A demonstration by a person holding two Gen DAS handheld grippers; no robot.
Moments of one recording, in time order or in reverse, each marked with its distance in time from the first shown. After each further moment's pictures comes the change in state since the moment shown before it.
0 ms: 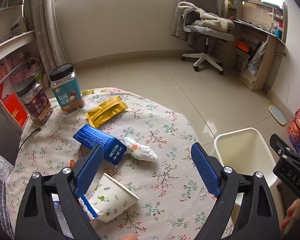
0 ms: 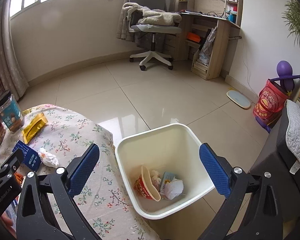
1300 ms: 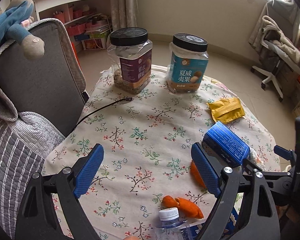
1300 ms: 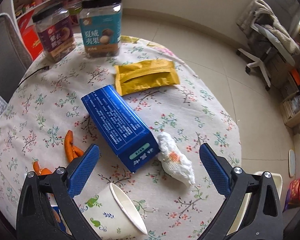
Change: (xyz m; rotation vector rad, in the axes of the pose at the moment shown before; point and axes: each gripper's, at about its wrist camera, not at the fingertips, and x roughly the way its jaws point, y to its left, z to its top) left arm 0.015 0.253 -0.018 -0.351 0.136 0.281; right arm 0.072 0.297 -0.021 -0.670 0.290 0.422
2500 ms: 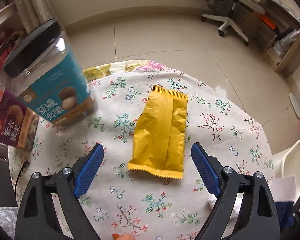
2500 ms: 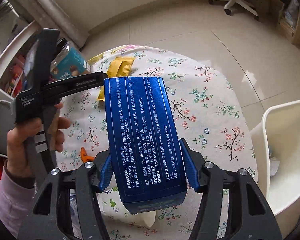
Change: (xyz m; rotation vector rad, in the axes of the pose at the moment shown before) left arm 0.145 -0.208 0.072 0.421 0.227 -0.216; right arm -0.042 -0.122 -0.071 0.605 -0.003 0.248
